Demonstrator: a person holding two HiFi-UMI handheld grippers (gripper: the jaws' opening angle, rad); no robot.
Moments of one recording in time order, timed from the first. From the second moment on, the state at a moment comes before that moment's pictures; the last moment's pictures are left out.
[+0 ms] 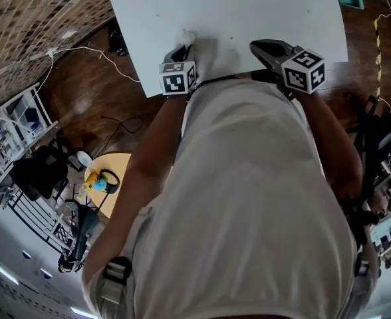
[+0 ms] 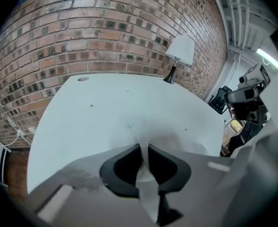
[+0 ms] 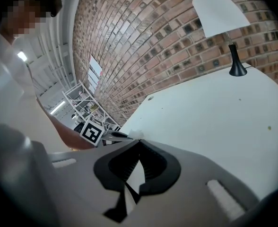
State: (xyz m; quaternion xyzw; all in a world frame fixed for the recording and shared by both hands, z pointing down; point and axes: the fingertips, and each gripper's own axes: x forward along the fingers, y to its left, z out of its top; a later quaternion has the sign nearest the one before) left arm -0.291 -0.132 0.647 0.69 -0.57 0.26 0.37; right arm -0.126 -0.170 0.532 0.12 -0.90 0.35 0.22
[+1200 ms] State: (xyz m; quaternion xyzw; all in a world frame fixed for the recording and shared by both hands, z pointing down) left arm -0.092 -0.153 0.639 0.78 -0.38 0.25 0.43; right arm -0.055 -0.227 0.528 0.04 -0.91 0.33 0.23
